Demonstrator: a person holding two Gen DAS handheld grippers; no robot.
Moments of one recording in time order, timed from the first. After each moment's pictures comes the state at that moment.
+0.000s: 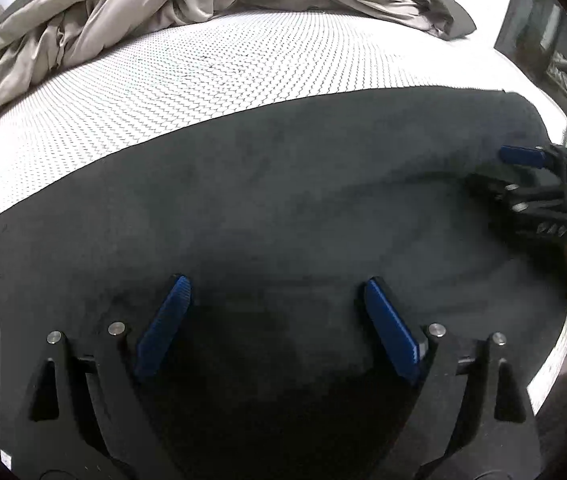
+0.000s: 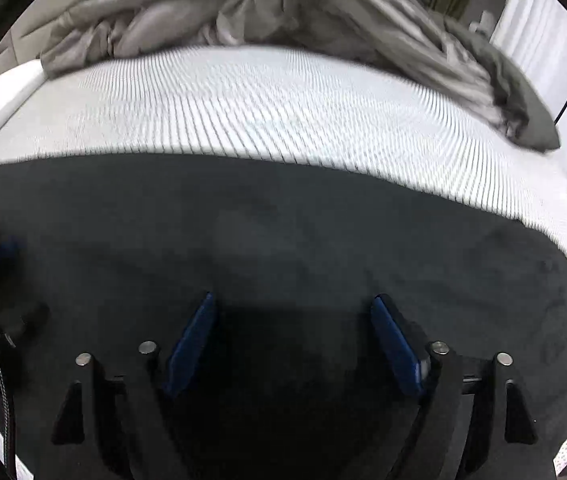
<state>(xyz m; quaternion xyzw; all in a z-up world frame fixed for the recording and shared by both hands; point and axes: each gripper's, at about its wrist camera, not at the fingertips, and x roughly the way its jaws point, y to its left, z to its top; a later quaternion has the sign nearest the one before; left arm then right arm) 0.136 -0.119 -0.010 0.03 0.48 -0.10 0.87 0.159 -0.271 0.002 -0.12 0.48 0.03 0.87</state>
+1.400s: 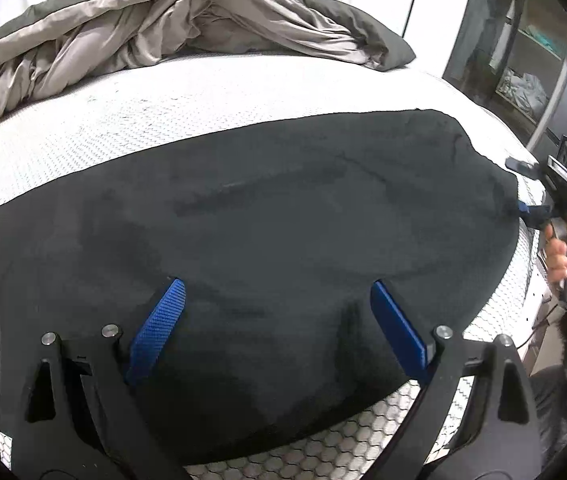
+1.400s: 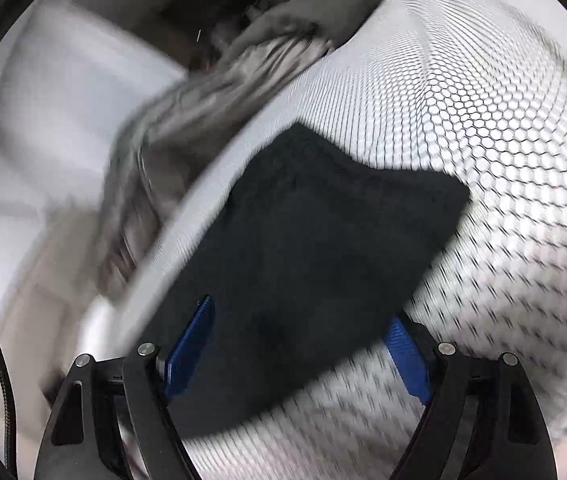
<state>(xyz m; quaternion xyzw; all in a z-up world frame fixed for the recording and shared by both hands) 0.073 -0.151 0.020 -0.01 0.41 -0.17 0.89 0.043 -0.564 0.012 0.38 0.34 0.04 0.86</state>
